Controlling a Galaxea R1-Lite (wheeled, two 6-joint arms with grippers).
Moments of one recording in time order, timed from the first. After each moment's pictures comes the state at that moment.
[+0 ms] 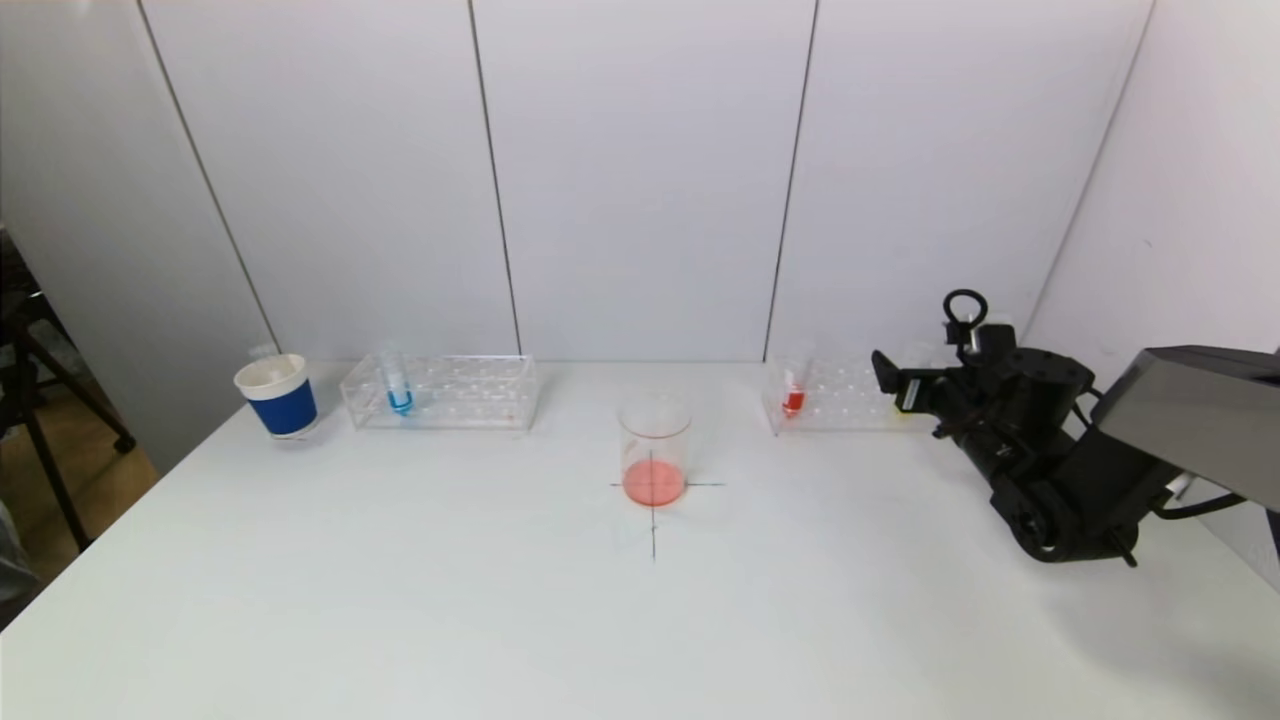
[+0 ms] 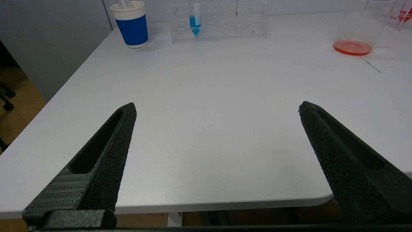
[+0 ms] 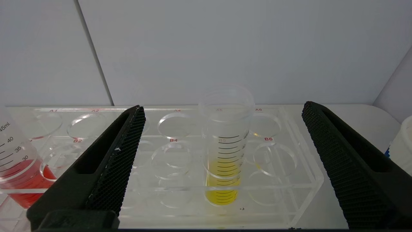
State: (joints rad) left arm -0.01 0.00 0.00 0.00 -0.02 0.03; right arm 0.05 2.38 -0.93 -1.43 -0.11 0.00
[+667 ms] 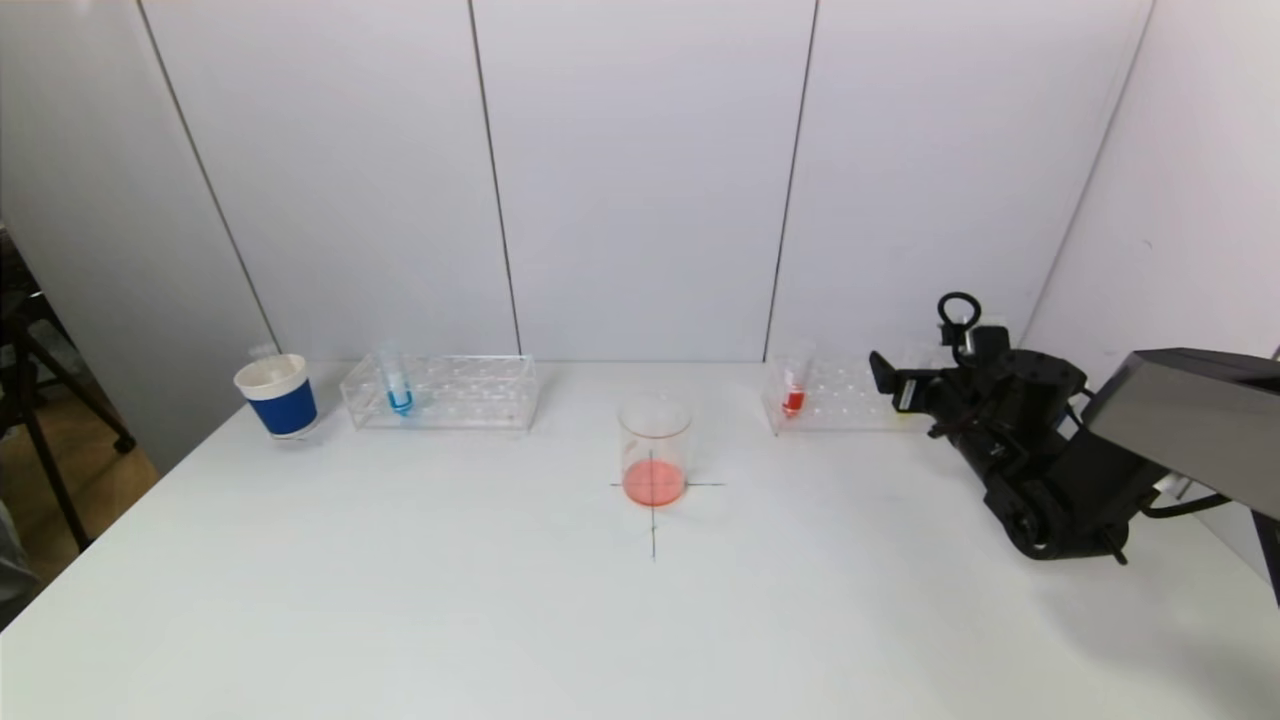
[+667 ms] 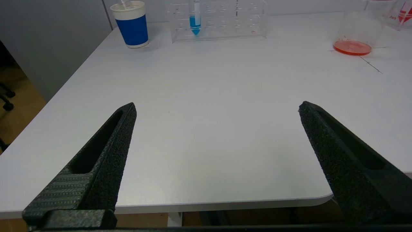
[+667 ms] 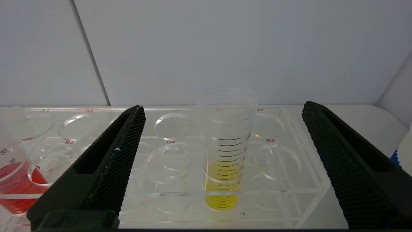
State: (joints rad) left arm -0.01 0.00 0.00 0.00 -0.02 0.03; right arm 0.05 2.41 -0.96 -1.42 -0.11 -0.01
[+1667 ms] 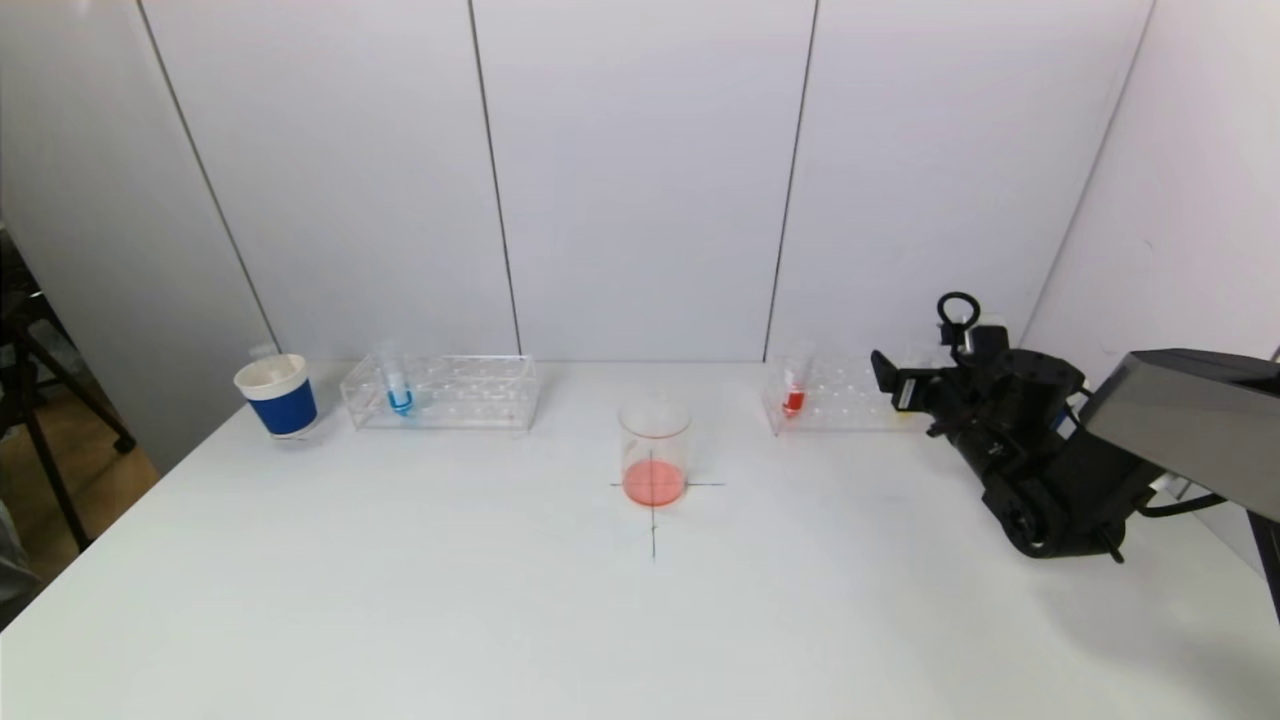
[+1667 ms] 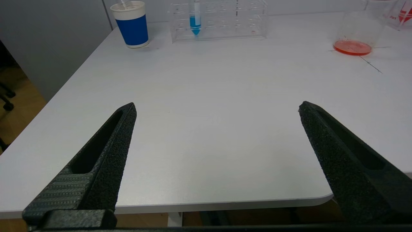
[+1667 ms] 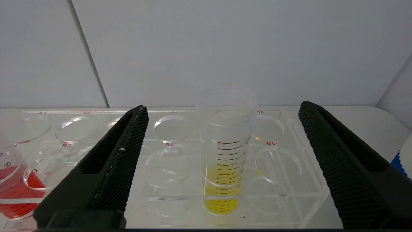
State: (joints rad) left arm -0.01 0.00 0.00 0.00 -0.02 0.03; right arm 0.05 2.41 -0.98 -1.42 -0.11 0.00
